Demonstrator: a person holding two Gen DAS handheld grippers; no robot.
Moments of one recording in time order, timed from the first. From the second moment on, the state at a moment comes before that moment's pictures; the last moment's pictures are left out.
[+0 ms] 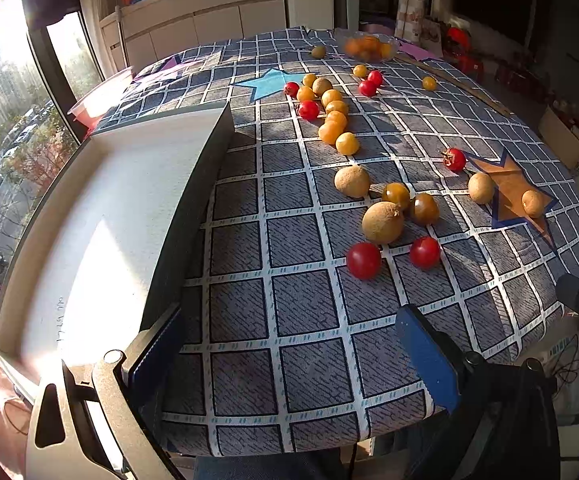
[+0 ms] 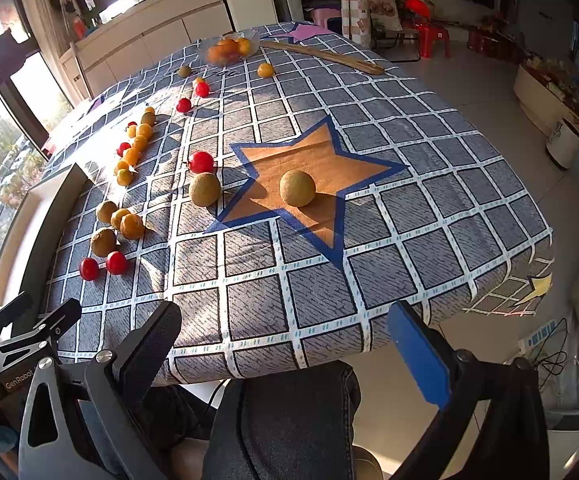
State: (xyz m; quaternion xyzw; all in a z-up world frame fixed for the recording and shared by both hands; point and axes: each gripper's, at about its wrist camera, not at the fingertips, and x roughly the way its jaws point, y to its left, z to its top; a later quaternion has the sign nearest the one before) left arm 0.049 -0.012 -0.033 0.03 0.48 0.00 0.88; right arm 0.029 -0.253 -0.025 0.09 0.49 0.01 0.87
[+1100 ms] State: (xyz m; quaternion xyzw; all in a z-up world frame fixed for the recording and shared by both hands) left arm 0.086 -0.047 -0.042 0.04 0.49 -0.06 0.87; right arm 0.114 -0.238 -0.041 0.00 0.48 0.03 0.88
